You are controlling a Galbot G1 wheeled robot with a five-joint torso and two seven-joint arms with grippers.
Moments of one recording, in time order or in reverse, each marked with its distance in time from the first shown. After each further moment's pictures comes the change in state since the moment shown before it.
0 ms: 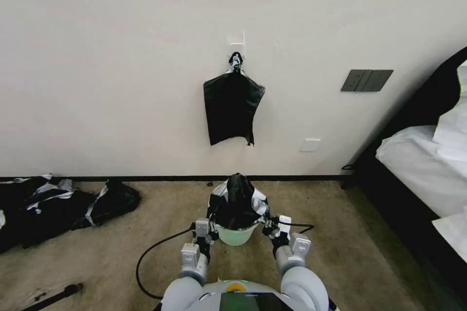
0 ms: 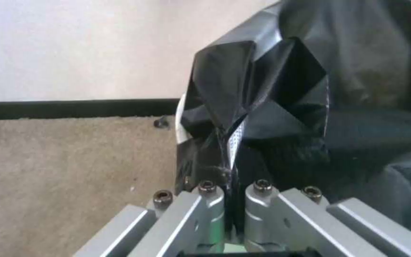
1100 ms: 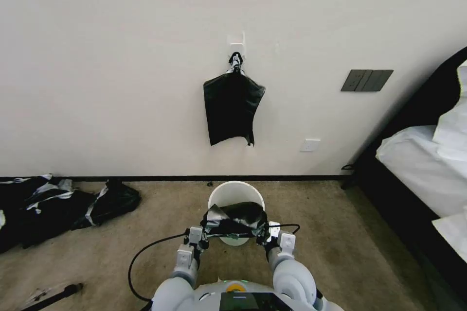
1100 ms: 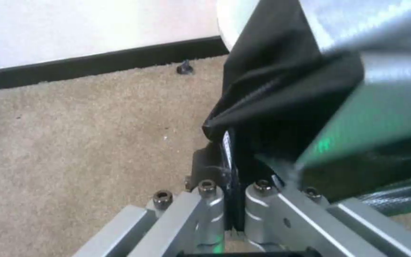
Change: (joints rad) left arm -0.053 0.092 -0.021 0.098 -0.087 0.107 -0.016; right arm 0.114 0.015 -0.047 -0.124 0.136 -0.148 0.065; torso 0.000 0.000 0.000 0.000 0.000
